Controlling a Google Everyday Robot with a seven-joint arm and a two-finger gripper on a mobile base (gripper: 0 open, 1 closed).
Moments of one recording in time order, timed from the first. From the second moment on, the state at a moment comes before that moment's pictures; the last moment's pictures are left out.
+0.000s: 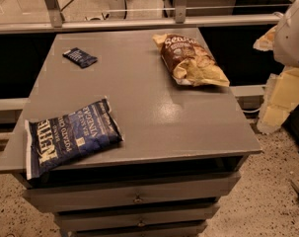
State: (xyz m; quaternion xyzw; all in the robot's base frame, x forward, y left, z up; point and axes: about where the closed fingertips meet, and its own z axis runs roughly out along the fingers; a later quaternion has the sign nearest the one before) arm 0.438 -0.217 0.976 -0.60 0.78 -0.03 0.16
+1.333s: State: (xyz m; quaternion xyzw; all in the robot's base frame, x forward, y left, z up) arm 0.475 0.016 0.951 -0.72 0.63 0.12 0.25
